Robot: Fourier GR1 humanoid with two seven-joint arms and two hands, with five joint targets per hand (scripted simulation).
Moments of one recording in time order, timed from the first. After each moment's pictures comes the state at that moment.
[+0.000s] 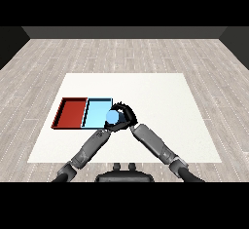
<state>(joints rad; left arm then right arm) -0.48 0.05 -0.53 -1.00 0.19 0.51 -0.38 -0.60 -0.02 0.59 -1.20 -0.29 -0.35 -0.34</state>
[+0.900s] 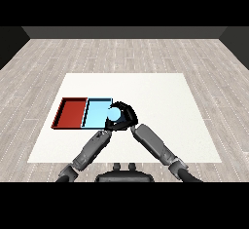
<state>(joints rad) -0.45 0.02 -0.51 -0.99 0.32 0.47 -0.42 -0.57 -0.01 0.57 -1.21 -0.39 -0.32 -0.32</state>
